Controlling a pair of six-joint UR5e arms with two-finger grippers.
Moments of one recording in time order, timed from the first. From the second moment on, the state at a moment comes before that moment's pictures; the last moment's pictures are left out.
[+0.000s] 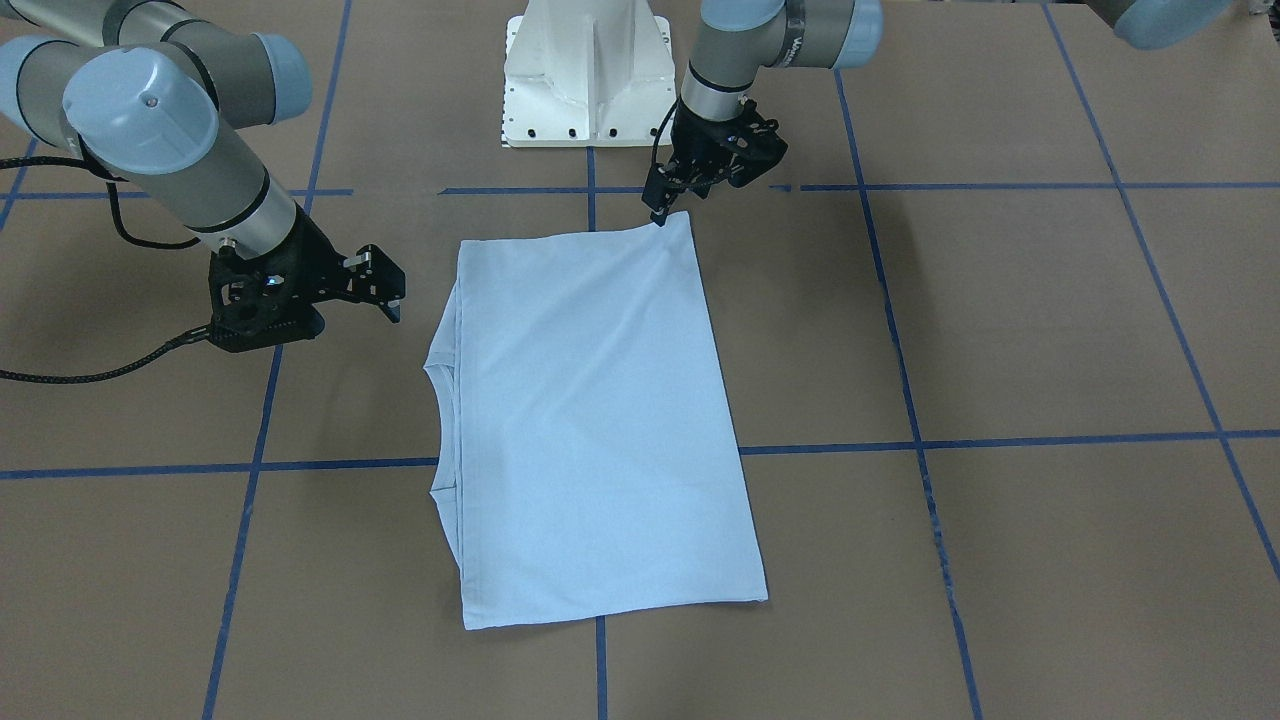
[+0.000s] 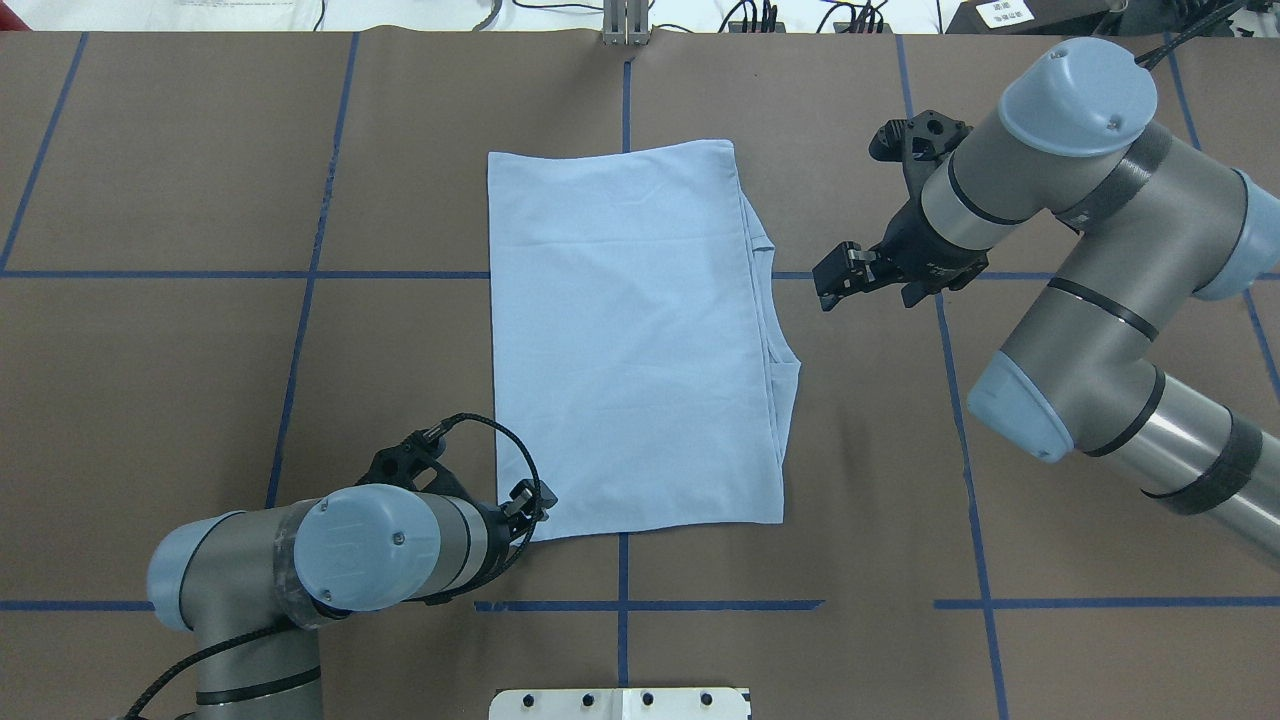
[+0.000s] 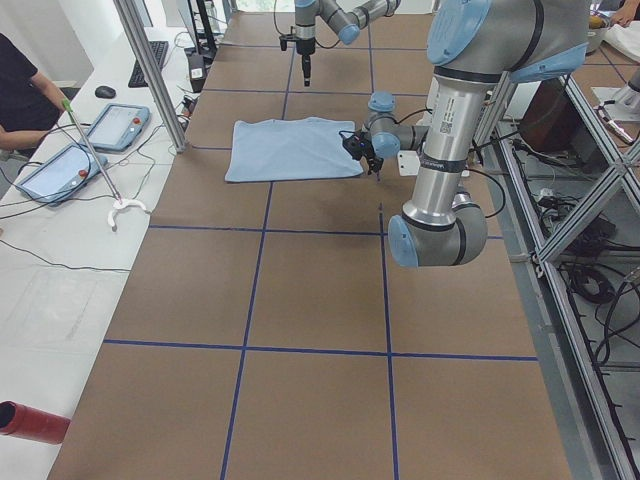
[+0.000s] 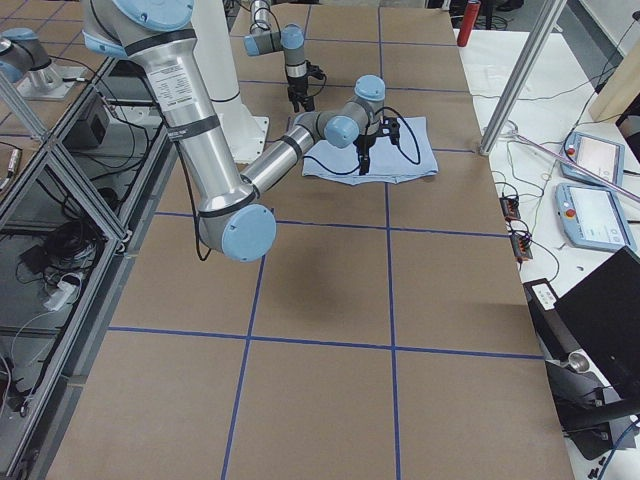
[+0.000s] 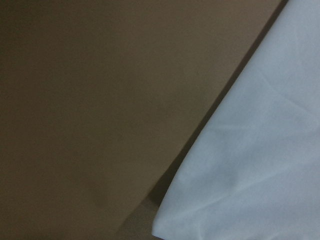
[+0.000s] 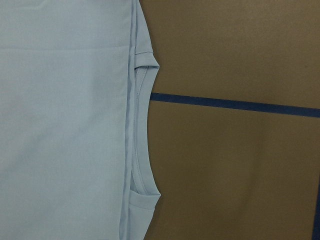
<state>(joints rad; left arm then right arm) -0.23 -1.98 -1.90 -1.78 -1.62 -2.14 0.81 -1.15 1.82 -1.49 2.17 0.91</state>
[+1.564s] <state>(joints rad) -0.22 -1.99 -1.87 -1.77 -1.57 -2.15 0.80 -1.15 1.81 -1.48 2.16 0.91</state>
